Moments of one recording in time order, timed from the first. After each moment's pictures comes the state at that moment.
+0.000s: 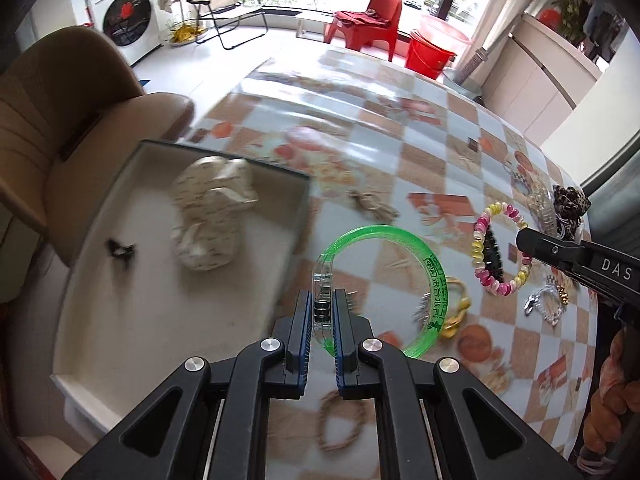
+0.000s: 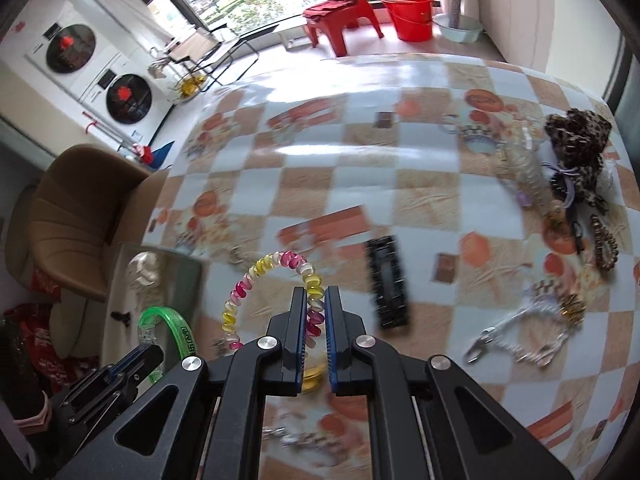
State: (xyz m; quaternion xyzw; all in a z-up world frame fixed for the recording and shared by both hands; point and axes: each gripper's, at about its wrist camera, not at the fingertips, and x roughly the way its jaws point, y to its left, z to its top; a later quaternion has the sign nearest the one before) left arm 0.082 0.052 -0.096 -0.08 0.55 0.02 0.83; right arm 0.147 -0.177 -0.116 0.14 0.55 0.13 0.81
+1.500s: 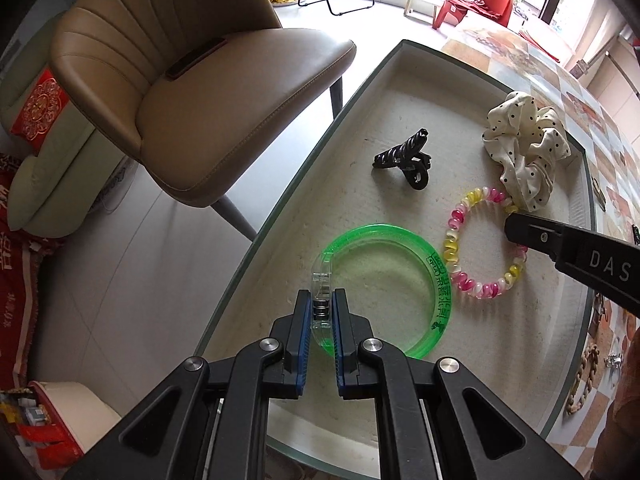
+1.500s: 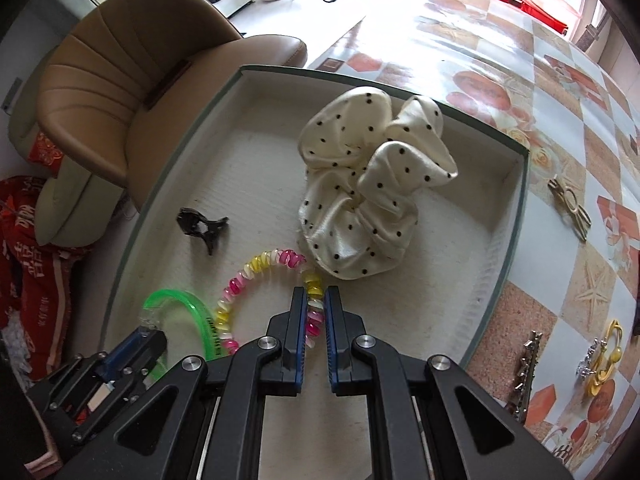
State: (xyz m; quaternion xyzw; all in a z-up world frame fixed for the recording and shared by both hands) left arm 0.025 0.233 -0.171 -0.08 0.59 0.17 0.79; right arm 0.119 0.108 -0.191 -0.01 0.61 0.23 0.76
